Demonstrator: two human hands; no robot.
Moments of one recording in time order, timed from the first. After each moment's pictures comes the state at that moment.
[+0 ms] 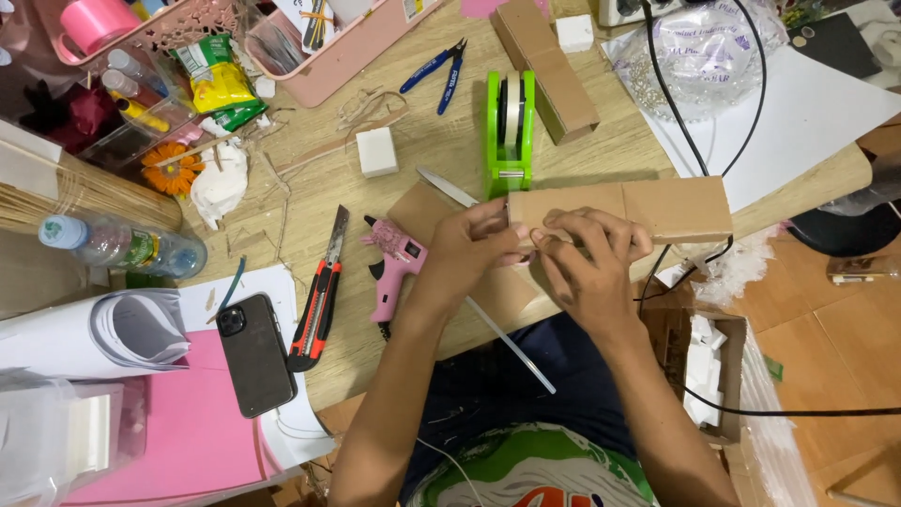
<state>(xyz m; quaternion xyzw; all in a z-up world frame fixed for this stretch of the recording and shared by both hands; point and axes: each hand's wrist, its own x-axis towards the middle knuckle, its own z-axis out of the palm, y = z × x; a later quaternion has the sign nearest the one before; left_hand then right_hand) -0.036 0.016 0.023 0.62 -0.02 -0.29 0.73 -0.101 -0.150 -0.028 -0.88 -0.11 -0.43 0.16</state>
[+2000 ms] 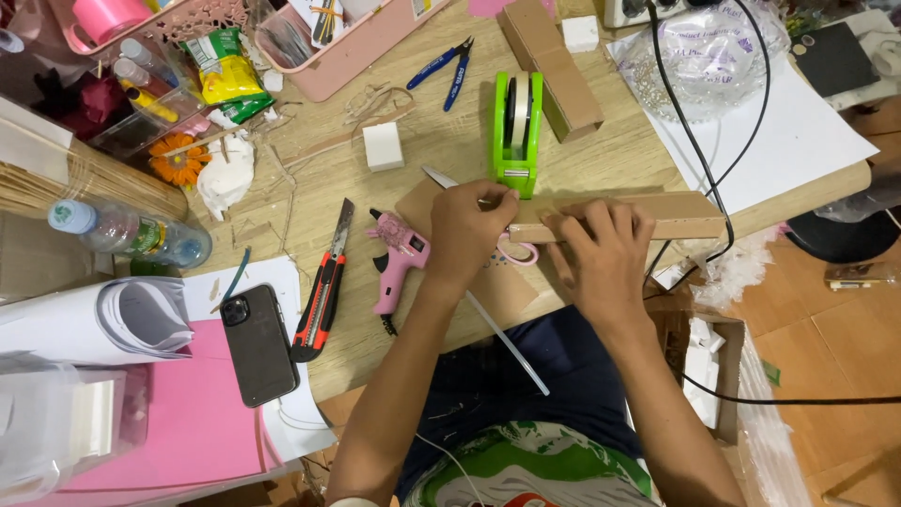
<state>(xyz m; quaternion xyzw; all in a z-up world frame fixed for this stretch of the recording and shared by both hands) -0.013 0.008 0.014 0.86 -0.07 -0.10 0.50 -0.105 -0.152 -0.008 -0.94 -0.07 -0.33 0.07</state>
